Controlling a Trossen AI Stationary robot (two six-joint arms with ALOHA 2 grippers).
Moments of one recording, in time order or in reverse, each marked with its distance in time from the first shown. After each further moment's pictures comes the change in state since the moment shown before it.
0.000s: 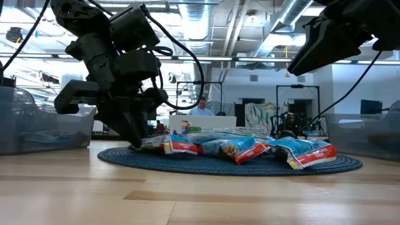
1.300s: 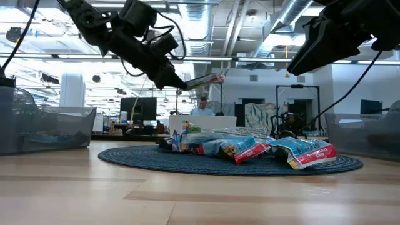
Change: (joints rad) left arm 0.403 -0.150 -0.001 0.482 -0.369 0.042; right arm -0.002 0.000 0.000 0.003 0.002 -0.001
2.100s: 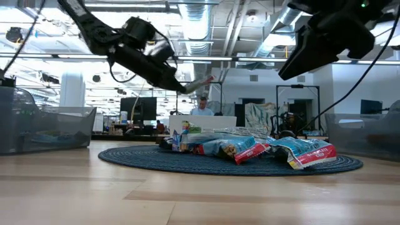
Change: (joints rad) left arm 0.204 0.088 0.047 0.066 0.224 -0.163; right arm -0.094 0.000 0.000 0.005 0.001 -0.018
